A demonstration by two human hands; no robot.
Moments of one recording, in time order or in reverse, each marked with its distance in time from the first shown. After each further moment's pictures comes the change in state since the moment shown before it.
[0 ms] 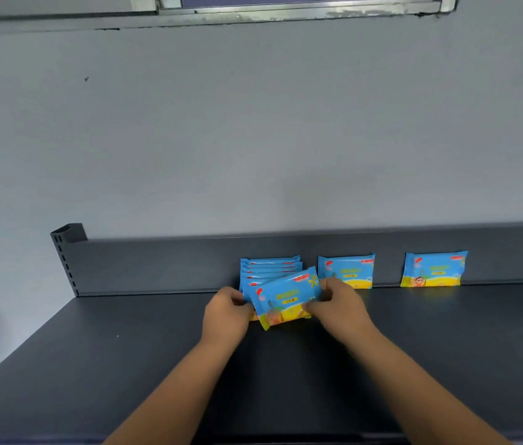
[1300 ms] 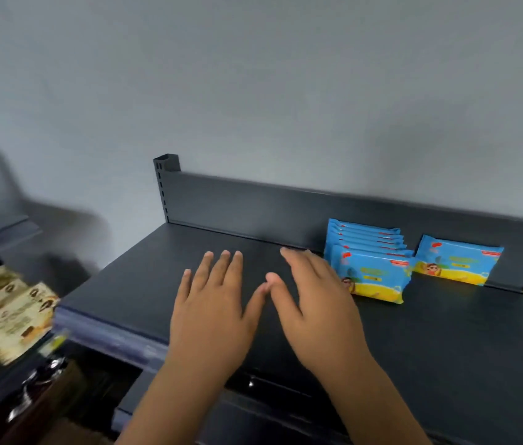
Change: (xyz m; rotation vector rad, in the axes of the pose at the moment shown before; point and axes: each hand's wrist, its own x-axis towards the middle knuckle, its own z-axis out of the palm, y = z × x) left_hand -0.095 -0.049 -0.124 0.808 0.170 0.158; right_hand -0.096 -0.077 0.120 -0.248 -0.011 -0.728
